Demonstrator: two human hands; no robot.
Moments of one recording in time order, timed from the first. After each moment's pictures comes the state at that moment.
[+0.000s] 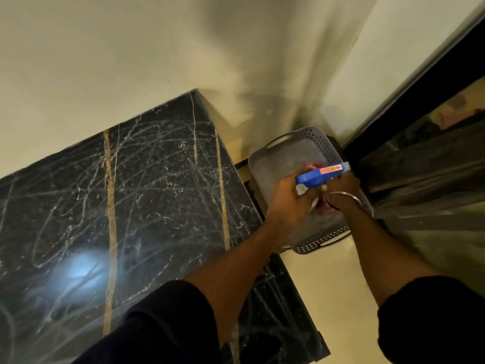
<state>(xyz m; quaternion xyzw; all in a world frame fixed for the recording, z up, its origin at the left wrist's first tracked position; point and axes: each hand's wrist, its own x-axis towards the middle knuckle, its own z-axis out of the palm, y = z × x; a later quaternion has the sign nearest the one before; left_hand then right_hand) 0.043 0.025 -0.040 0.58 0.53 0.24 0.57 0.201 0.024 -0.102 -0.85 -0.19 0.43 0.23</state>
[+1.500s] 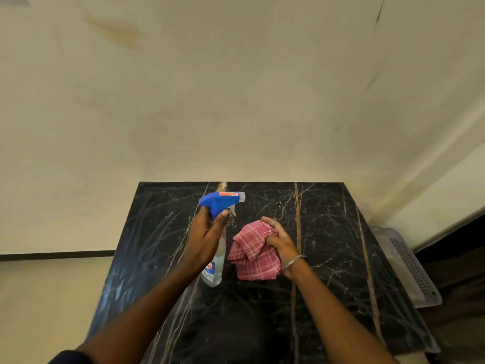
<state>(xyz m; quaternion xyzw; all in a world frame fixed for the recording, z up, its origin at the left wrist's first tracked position) -0.586 -0.157 0.175 0.54 0.53 0.56 0.34 -0.377 -0.113 0.106 -0.50 -0.40 0.67 0.38</state>
